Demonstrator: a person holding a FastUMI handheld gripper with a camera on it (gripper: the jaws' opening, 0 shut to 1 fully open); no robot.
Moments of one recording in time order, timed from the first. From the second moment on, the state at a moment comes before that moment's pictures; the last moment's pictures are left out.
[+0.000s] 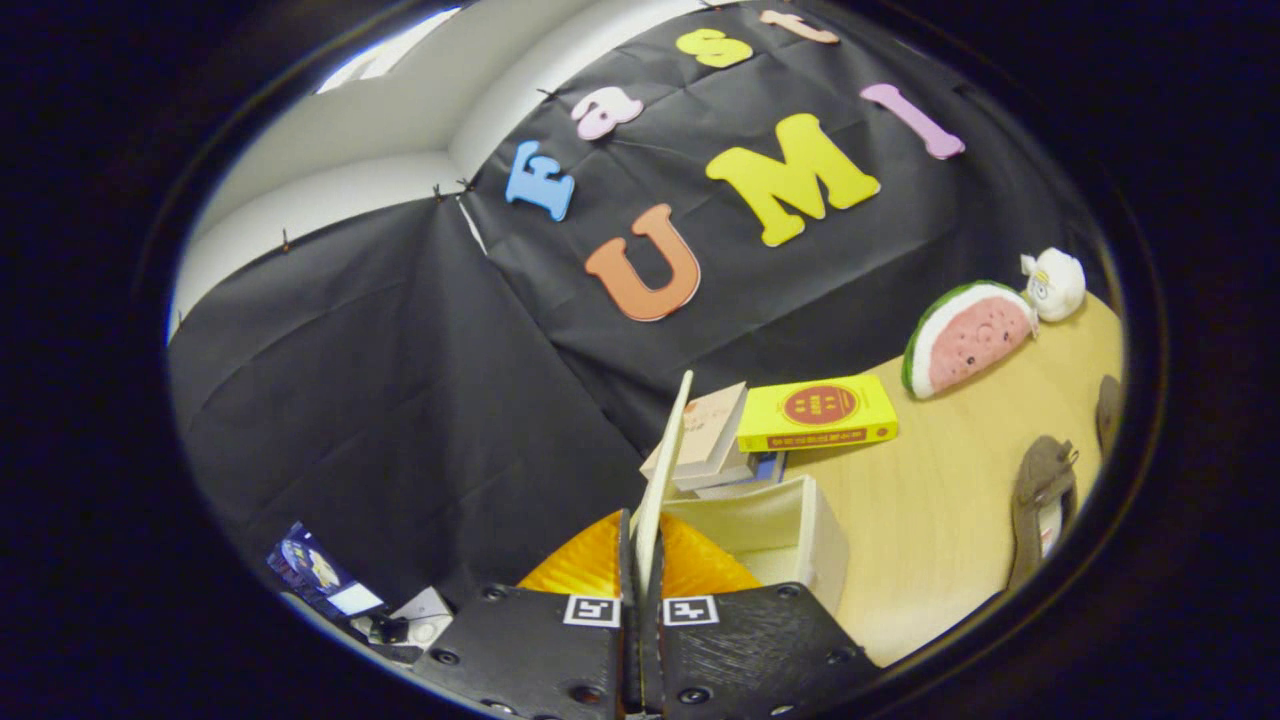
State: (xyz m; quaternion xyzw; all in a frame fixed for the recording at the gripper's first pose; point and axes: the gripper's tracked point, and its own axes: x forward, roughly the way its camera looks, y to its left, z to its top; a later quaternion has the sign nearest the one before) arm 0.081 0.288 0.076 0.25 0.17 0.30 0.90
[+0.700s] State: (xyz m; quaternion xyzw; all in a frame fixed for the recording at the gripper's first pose) arm 0.058 0.445 0.138 0.11 0.17 0.34 0.92
